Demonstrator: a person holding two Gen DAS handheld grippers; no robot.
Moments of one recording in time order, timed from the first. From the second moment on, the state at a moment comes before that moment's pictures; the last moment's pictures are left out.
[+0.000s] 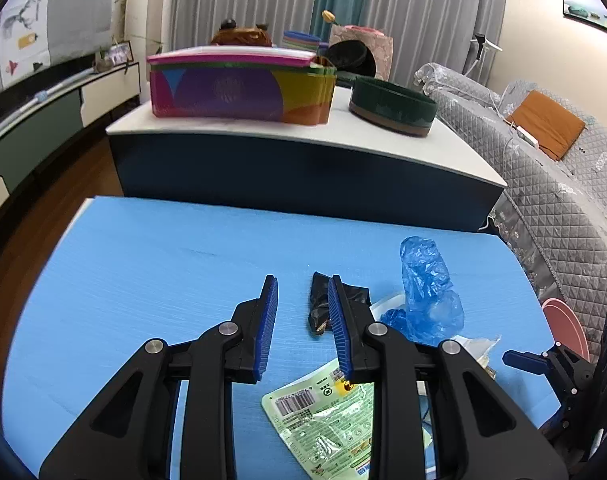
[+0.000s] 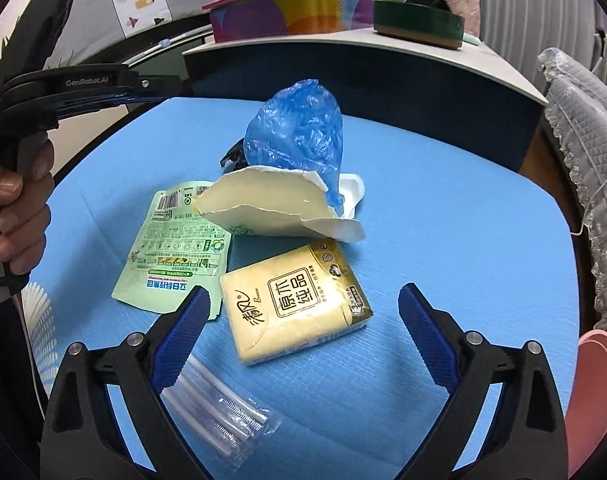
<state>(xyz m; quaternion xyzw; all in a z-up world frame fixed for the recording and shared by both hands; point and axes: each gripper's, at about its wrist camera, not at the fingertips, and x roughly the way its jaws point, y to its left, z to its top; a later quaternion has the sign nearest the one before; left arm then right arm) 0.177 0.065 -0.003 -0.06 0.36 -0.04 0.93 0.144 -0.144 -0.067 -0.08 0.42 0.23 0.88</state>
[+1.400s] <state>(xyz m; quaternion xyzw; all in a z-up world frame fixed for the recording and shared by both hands) 0.224 0.036 -0.062 -0.05 0.44 -0.06 0.89 0.145 -0.148 -0.067 -0.10 0.43 0.23 0.87</state>
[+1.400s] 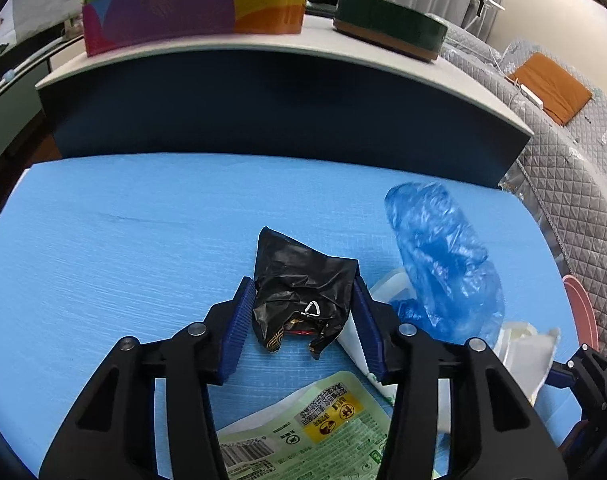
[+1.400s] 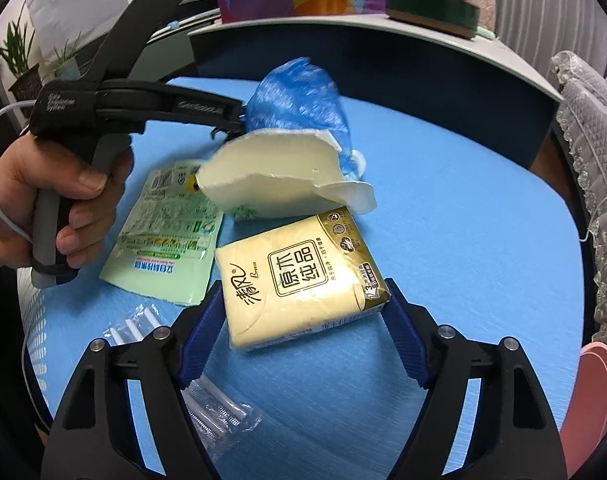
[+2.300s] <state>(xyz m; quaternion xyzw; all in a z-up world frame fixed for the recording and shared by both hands) 0.174 0.016 -0.008 -0.03 0.37 -0.08 0.92 0.114 -0.196 -0.008 -0.06 0.35 0.16 0.92</state>
